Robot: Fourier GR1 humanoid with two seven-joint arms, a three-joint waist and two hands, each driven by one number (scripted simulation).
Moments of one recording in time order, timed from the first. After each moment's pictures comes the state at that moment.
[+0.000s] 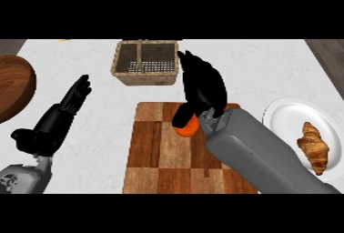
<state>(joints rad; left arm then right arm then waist) -0.16 0.47 -0.21 -1.55 0.21 0.07 -0.03 -0.84 -0.18 0.60 -1.40 0.55 0.00 0.98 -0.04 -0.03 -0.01</state>
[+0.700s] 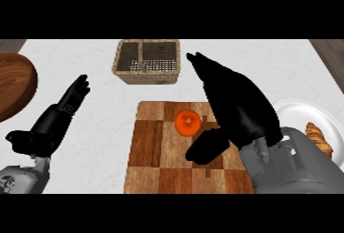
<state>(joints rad) -0.15 0.46 -0.19 -1.56 0.20 0.05 -0.03 -0.80 -0.29 0.50 -1.85 0.30 0.24 1.20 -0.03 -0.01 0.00</state>
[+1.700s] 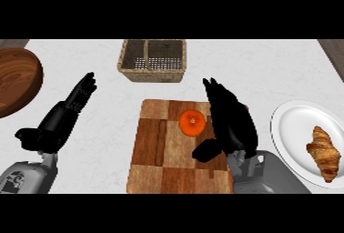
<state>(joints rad) -0.18 0.39 -0.15 -1.54 0.14 -0.01 -0.03 -0.47 -0.19 0.54 -1.73 0.68 0.11 1.00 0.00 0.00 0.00</state>
